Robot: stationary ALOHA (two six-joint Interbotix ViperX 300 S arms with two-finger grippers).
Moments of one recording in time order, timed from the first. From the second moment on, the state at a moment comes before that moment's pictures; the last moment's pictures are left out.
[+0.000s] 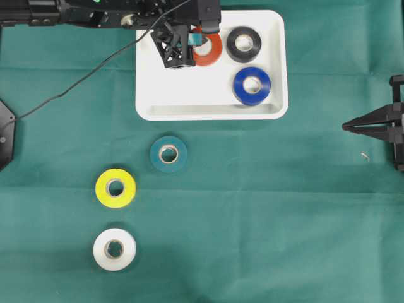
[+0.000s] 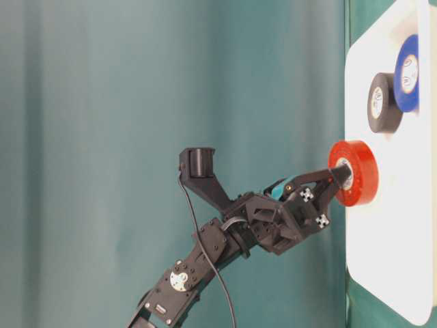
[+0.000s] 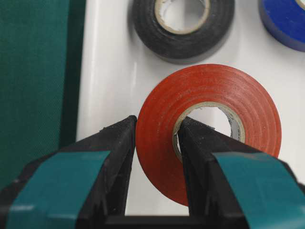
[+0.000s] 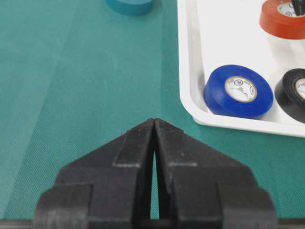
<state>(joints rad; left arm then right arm) 0.43 0.25 0.33 -0.02 0.28 0.41 -0.02 -1.18 1.49 -0.03 0.01 0.02</state>
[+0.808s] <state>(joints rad) 0.43 0.23 0.34 -0.02 0.28 0.41 -0.02 -1.18 1.49 -0.03 0.01 0.03</state>
